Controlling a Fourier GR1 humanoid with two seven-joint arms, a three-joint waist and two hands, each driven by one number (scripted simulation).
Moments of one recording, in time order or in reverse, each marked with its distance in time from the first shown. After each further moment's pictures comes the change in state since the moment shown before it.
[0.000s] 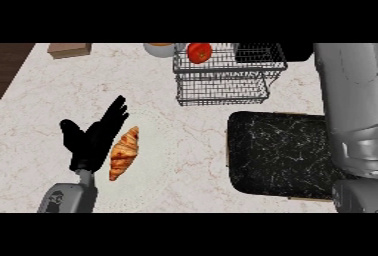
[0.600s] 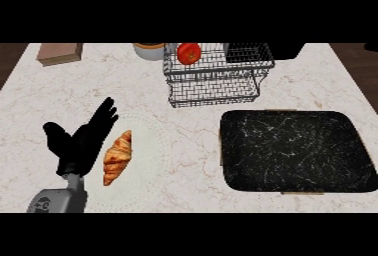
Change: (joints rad) left arm 0.037 0.026 0.033 -0.048 0.018 0.001 0.028; right arm 0.415 -0.241 -0.088 -0.528 -0.299 0.581 0.109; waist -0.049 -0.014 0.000
